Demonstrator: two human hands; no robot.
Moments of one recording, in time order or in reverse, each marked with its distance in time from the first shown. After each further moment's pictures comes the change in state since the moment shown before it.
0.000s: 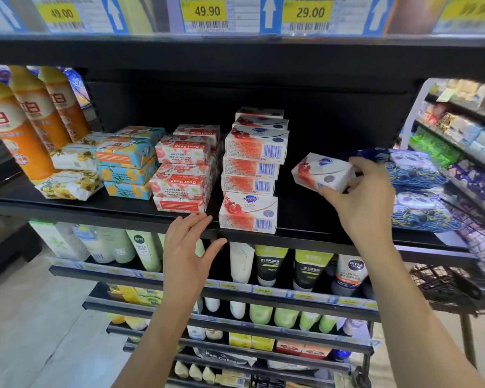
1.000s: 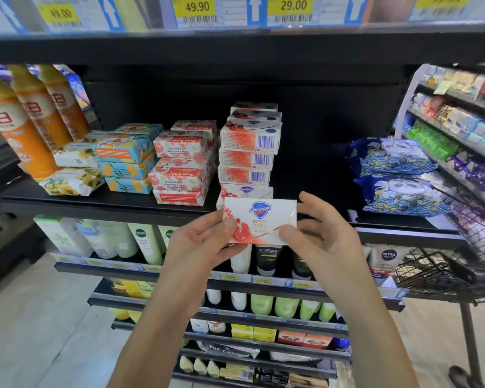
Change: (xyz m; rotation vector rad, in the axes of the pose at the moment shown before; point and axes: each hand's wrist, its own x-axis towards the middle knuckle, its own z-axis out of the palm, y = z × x) left_hand 0.002 0.102 -0.069 -1.043 -0.381 -0.663; right_hand -0.120 -0.050 -0.030 0.706 -0.428 0.199
